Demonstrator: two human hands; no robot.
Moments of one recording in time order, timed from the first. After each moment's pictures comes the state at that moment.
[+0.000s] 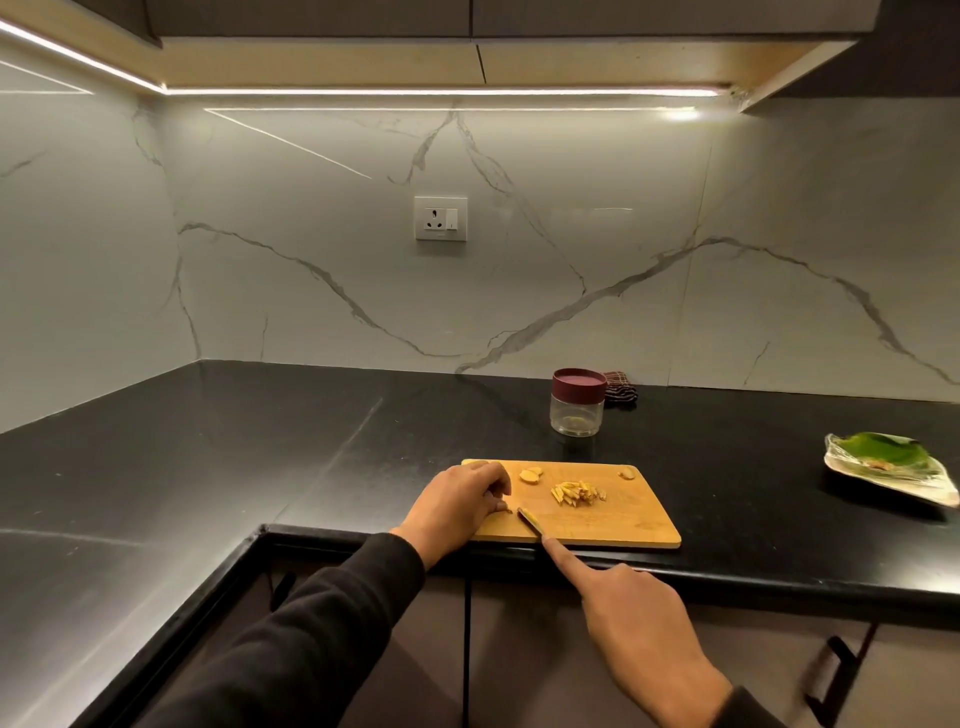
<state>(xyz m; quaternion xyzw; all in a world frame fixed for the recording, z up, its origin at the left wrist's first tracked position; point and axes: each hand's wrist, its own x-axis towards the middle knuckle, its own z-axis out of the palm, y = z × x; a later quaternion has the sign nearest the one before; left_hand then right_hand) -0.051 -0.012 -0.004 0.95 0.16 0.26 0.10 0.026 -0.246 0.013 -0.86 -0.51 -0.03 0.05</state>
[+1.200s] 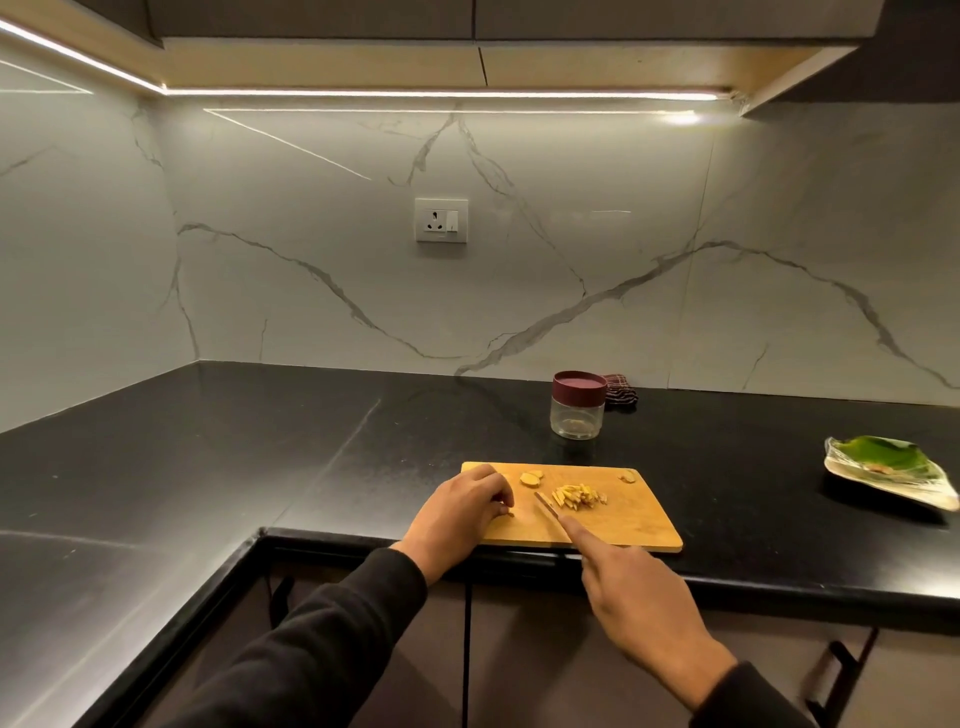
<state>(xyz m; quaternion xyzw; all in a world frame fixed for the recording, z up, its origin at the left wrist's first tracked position) -0.049 -0.011 -0.018 0.94 0.13 0.30 0.08 0.049 -0.233 0.008 -0.85 -0.49 0.00 0.20</state>
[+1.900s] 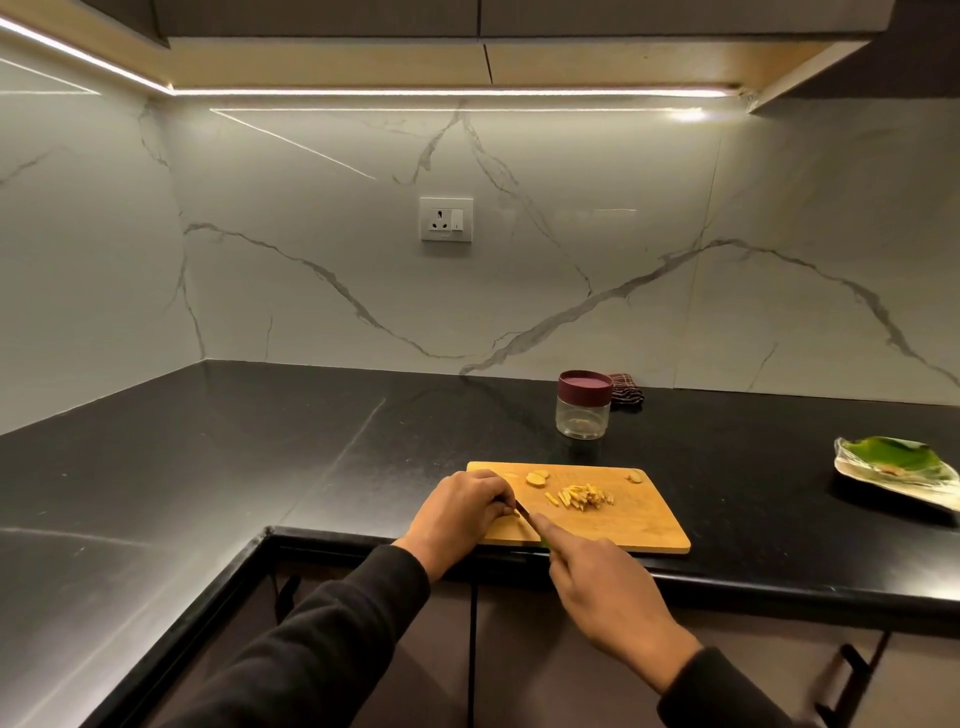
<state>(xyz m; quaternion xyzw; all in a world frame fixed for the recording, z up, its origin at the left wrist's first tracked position) -0.054 -0.011 -0.013 0.94 0.14 0.31 0.08 0.037 -0.207 0.006 -0.81 -0.54 0.05 0.22</state>
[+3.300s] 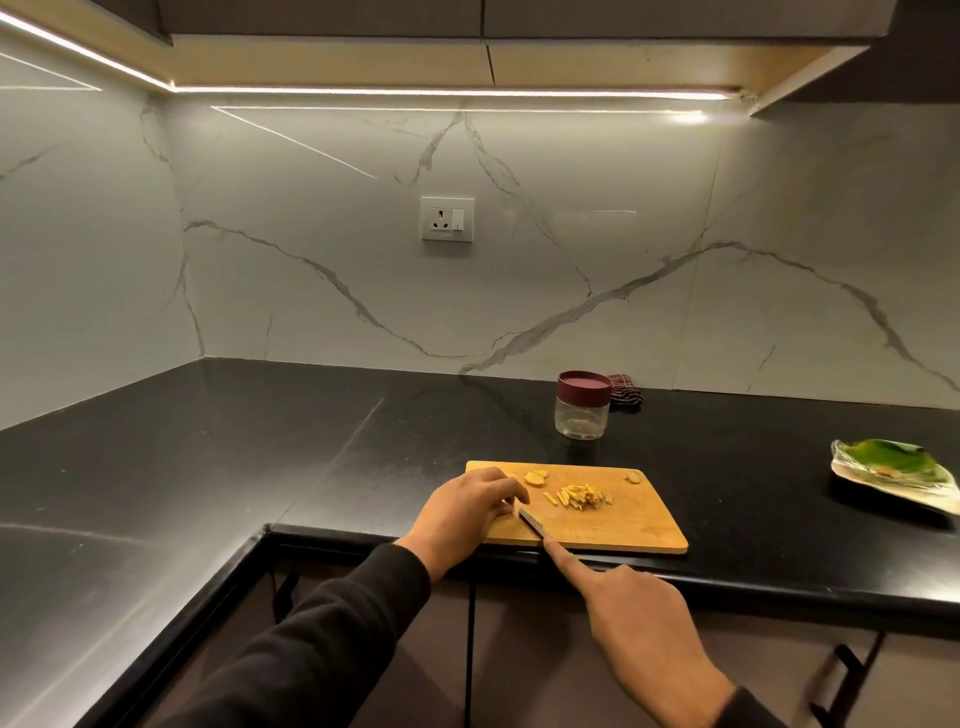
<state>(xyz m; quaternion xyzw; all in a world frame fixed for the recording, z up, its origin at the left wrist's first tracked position) -0.052 -0.013 -0.016 0.95 0.13 0.27 0.06 0.029 -0.239 0.012 -0.85 -0.52 -0.05 0.01</state>
